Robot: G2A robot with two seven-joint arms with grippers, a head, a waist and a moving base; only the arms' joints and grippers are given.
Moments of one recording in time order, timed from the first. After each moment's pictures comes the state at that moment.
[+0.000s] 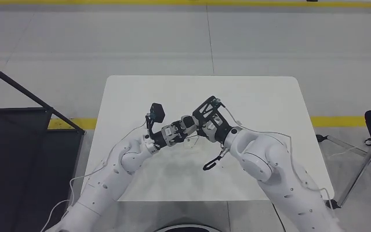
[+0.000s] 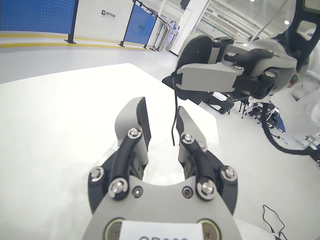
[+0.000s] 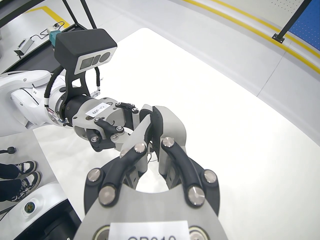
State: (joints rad) left arm 1.01 -1.21 -1.03 -1.29 0.72 -0.81 0.03; right arm -0.92 -1.15 0.96 -1.90 -0.95 -0.11 0.72
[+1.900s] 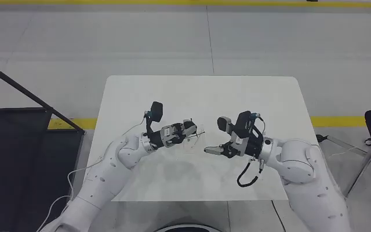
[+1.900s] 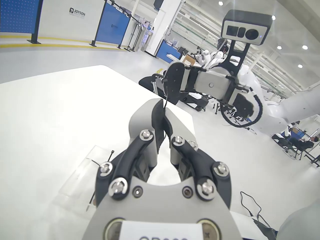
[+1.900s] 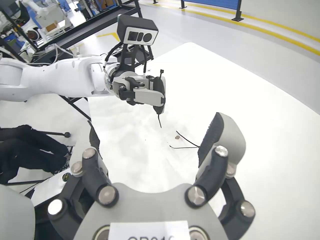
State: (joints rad) left arm 0.96 -1.20 -1.02 -1.23 0.56 -1.01 -0.08; right arm -1.14 -1.09 1.29 -1.81 -0.57 -0.74 0.69
